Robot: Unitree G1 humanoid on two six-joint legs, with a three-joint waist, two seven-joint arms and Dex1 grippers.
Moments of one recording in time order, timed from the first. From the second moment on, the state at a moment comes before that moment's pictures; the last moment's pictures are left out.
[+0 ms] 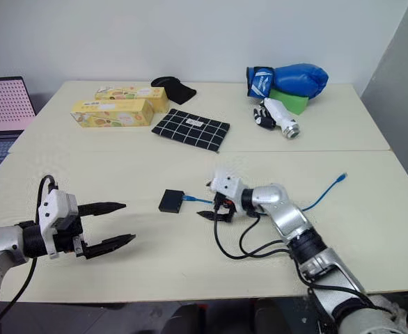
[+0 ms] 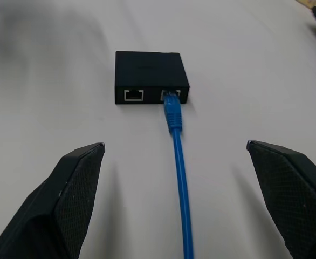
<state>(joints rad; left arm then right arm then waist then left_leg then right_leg) 0.09 0.91 0.35 -0.20 -0.50 0.30 -1.16 -0.71 -0.23 0.42 0.36 0.03 0.16 0.87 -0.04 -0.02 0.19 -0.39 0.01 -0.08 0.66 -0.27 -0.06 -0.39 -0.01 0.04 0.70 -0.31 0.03</state>
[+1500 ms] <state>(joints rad) -0.11 0.67 0.38 -0.28 -1.01 0.93 -0.82 -0.77 -0.36 0.43 0.21 -0.15 -0.39 0.92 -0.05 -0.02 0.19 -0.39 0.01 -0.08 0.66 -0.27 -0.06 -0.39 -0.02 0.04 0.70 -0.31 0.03</state>
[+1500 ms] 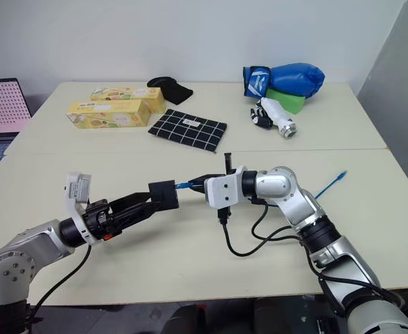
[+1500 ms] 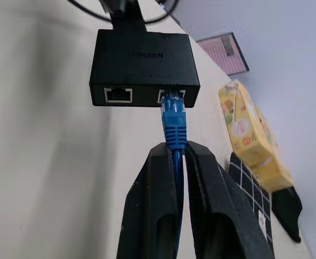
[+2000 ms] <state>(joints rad) -0.11 0.65 0.35 -0.24 -1.04 0.94 -0.82 -0.77 -0.38 0.43 0.19 -0.16 -0.41 0.92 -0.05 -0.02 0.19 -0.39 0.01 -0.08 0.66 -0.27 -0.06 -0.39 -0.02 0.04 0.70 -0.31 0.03</state>
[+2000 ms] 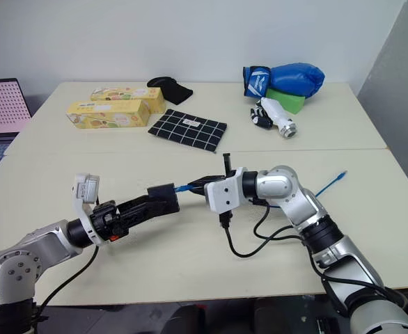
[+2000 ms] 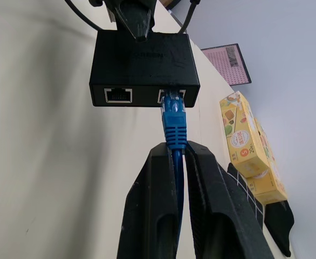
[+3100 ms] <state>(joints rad) -0.20 0.74 0.12 -0.21 -0.80 0.73 -1.12 -0.65 -0.49 0.31 -0.21 0.48 0.46 1.08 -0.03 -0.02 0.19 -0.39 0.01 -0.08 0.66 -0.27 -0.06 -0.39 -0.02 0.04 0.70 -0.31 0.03</state>
